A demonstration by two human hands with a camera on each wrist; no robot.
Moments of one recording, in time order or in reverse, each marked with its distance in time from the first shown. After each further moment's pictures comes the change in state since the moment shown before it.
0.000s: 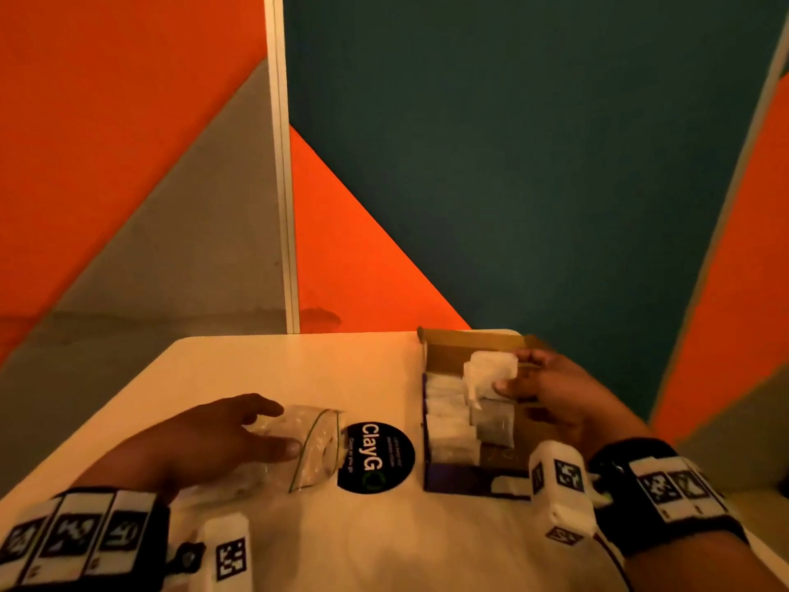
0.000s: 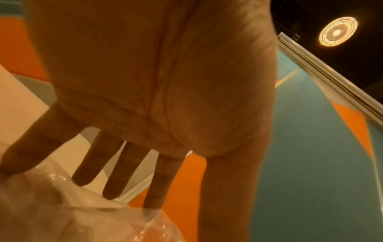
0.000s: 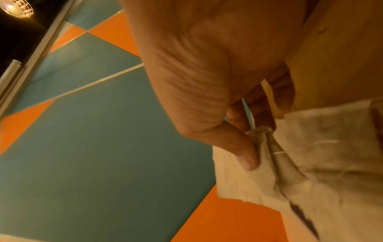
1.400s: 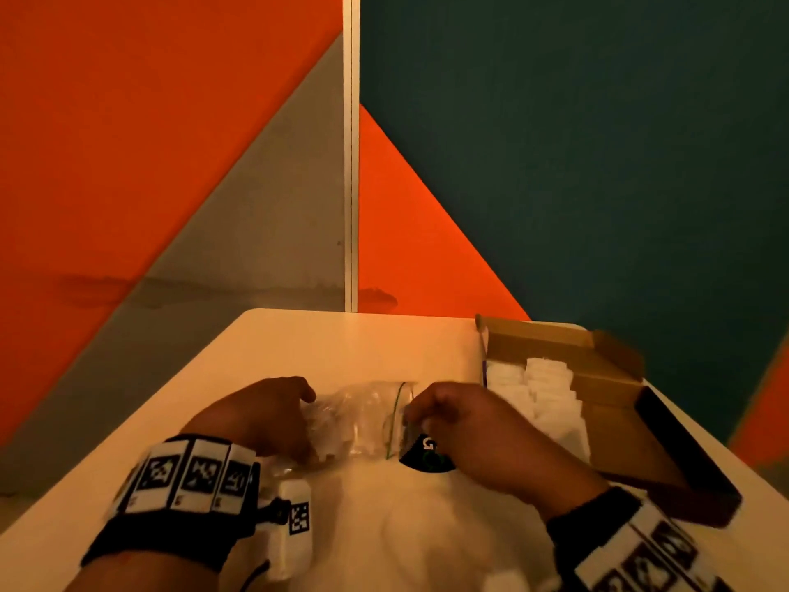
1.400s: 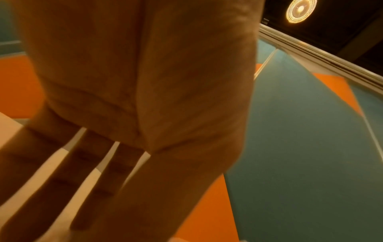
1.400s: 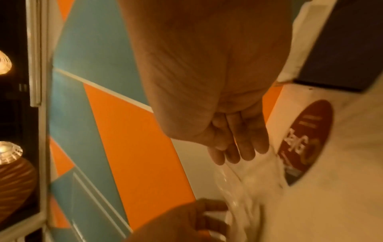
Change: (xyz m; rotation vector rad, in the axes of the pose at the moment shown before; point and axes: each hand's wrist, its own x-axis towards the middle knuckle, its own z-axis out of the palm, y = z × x) left_hand 0.019 -0.025 0.004 0.305 -0.001 -0.162; right_hand -0.071 -0.003 0.140 -0.577 -0.375 -0.323
